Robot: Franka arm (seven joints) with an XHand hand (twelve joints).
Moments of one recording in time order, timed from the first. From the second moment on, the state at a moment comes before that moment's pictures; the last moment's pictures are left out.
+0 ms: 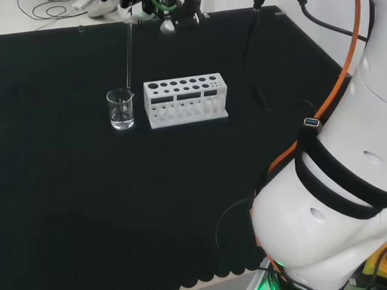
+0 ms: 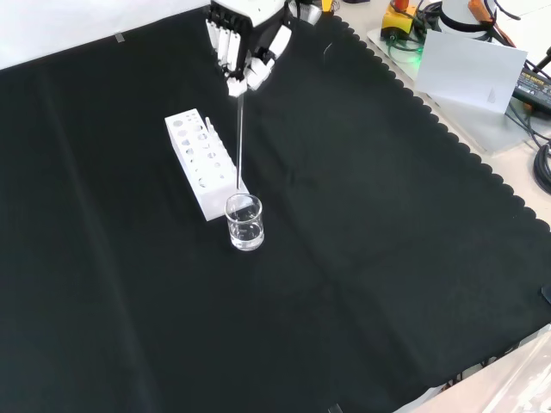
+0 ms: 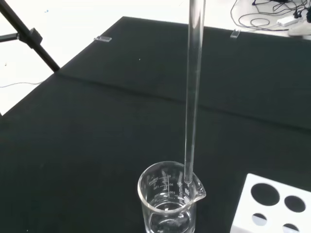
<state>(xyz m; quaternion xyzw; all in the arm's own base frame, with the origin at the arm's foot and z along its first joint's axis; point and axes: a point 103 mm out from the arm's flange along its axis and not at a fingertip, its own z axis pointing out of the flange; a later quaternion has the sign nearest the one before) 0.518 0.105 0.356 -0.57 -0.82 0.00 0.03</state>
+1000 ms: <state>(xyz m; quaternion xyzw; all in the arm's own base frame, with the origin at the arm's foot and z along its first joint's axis) 0.527 0.021 0.367 -0.64 -0.77 0.00 0.01</state>
